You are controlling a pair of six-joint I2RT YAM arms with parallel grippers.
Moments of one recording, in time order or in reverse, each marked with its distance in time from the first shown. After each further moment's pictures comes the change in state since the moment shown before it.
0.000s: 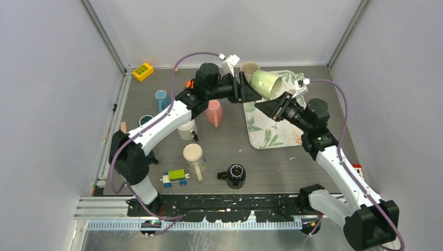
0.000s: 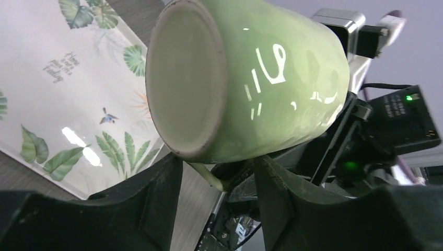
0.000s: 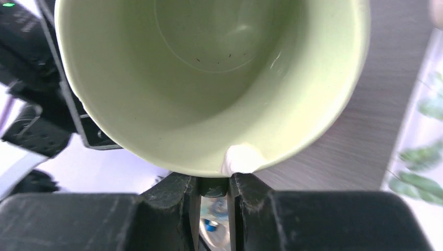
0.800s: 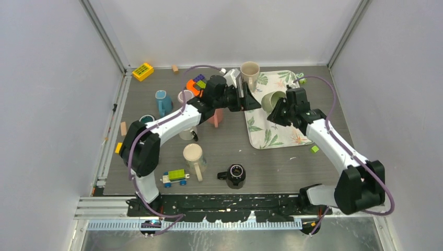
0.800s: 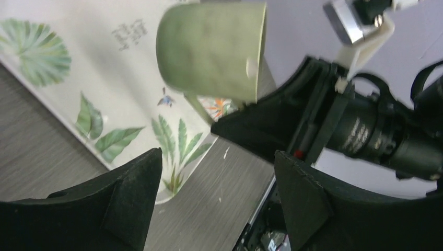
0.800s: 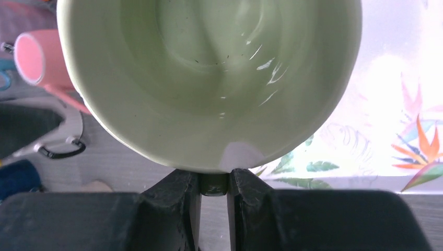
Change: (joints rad) left arm -0.002 0.157 -0.106 0.120 -0.122 -0.003; right arm 0.005 0.292 0.233 -0.756 0.489 -0.321
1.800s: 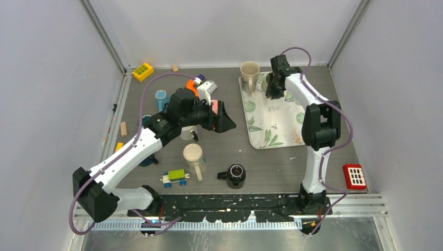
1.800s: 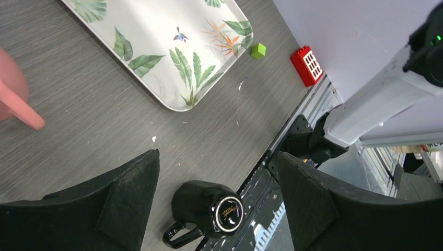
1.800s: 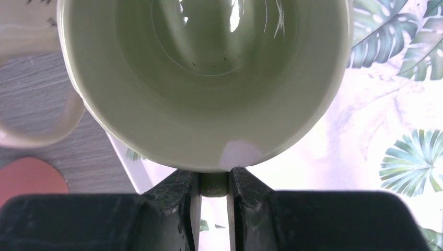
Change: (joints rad) left arm 0.000 -0.575 -0.262 -0.409 -0.053 0.254; right arm -0.052 0.780 0.798 -0.268 0.174 -0.124
